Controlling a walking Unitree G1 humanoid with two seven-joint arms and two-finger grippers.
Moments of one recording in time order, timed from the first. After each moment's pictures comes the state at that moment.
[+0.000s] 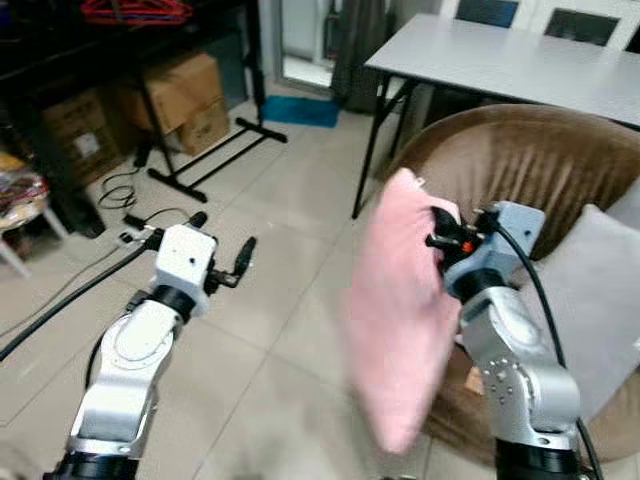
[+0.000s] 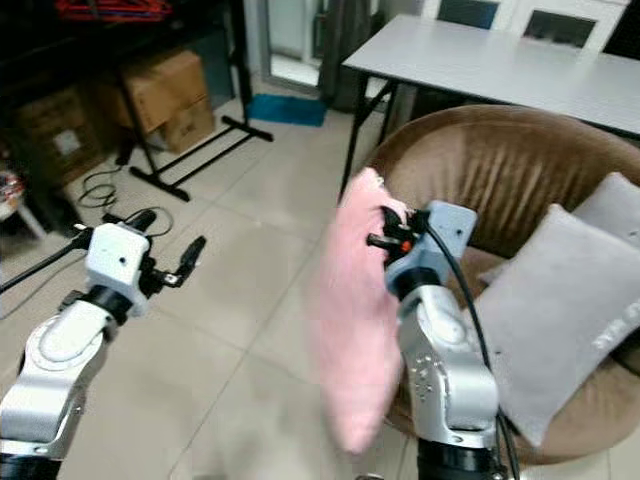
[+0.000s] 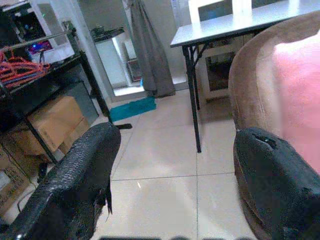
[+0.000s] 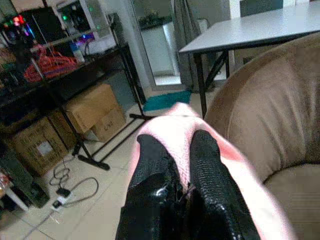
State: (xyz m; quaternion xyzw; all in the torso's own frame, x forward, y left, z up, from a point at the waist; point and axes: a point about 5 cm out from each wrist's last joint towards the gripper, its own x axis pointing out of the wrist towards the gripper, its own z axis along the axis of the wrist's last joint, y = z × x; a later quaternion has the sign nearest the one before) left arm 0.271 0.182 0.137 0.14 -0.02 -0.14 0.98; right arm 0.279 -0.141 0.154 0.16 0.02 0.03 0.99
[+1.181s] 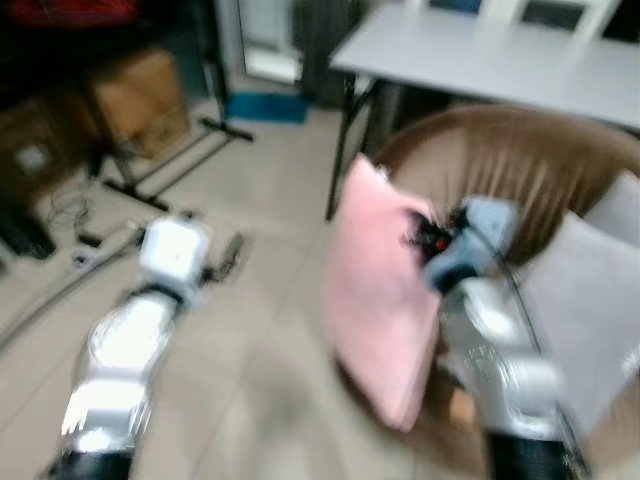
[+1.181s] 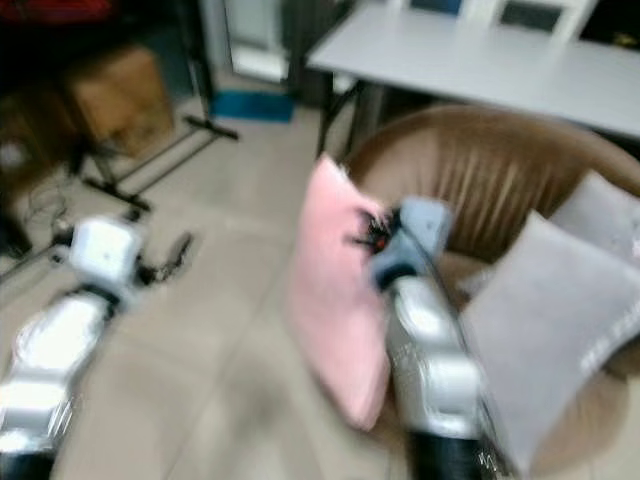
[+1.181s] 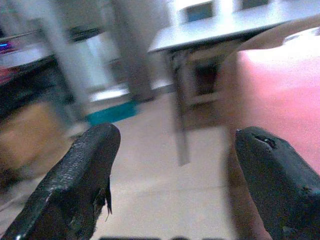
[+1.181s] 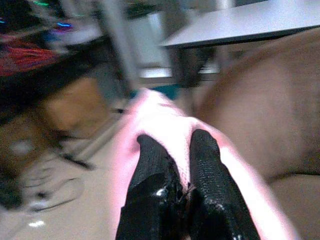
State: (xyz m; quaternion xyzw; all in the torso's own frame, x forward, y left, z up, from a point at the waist) left arm 0.275 0.171 0.139 0.13 -0.03 -0.17 0.98; right arm 0.287 -0.144 0.144 0.14 0.04 0.02 0.99
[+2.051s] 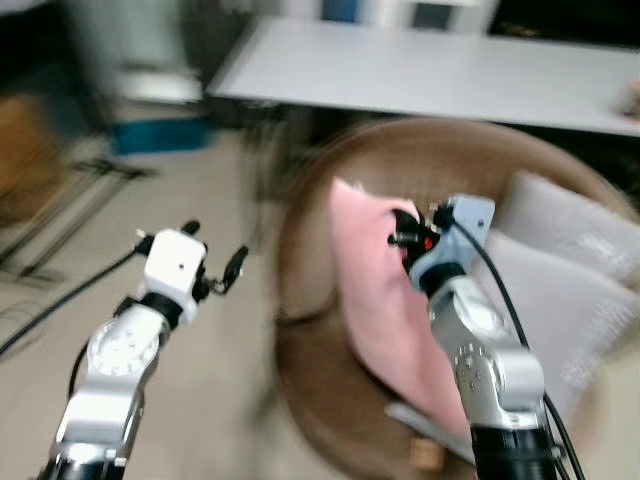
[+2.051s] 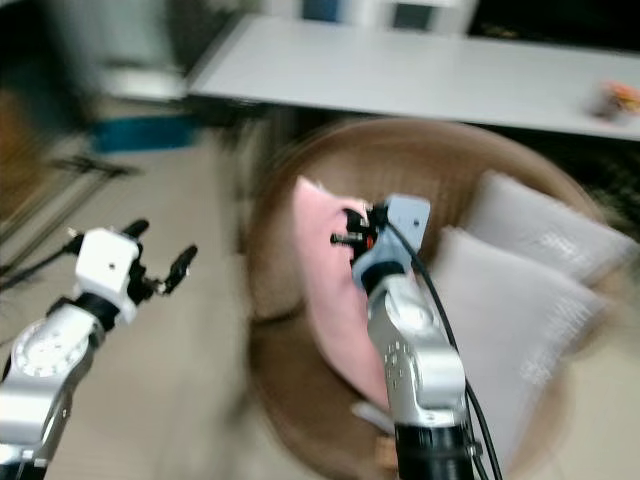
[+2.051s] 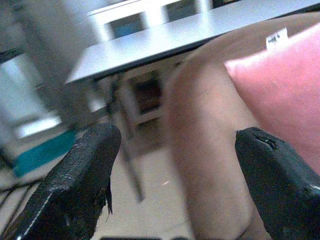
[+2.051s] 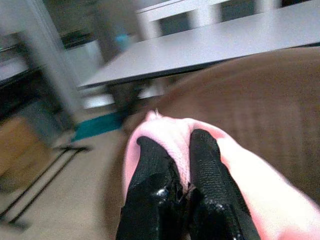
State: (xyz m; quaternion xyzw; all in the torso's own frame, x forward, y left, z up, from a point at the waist) left arm 0.267 0.193 0.132 0.15 0.00 -0.16 0.98; right arm 0.292 -0.113 0.152 0.16 0.03 0.08 0.98
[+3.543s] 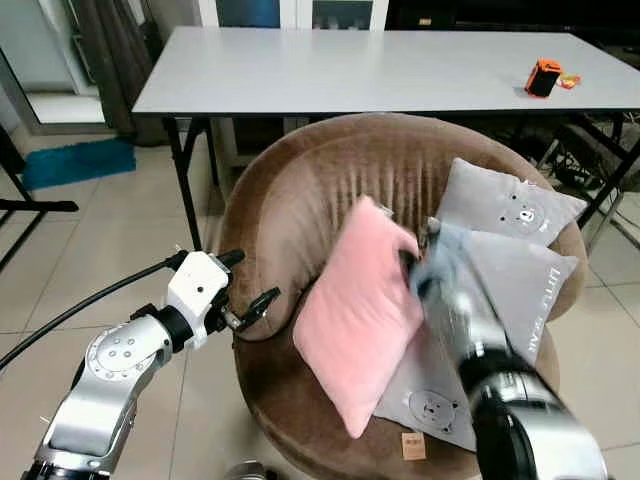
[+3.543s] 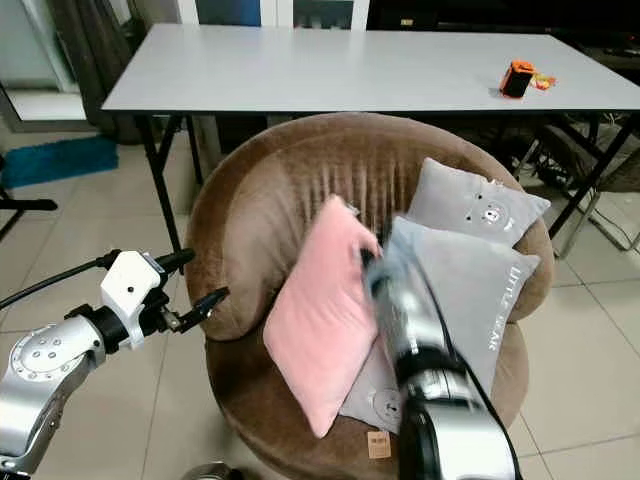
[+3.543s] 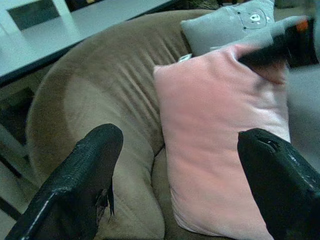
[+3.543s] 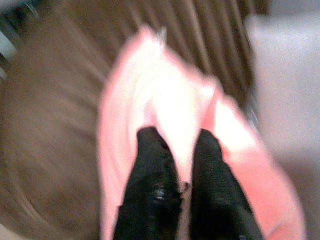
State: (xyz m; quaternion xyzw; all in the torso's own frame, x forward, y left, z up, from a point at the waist) left arm 0.252 0.181 0.123 0.15 0.06 -0.33 0.93; right arm 0.337 -0.141 0.043 0.17 0.23 0.01 0.96
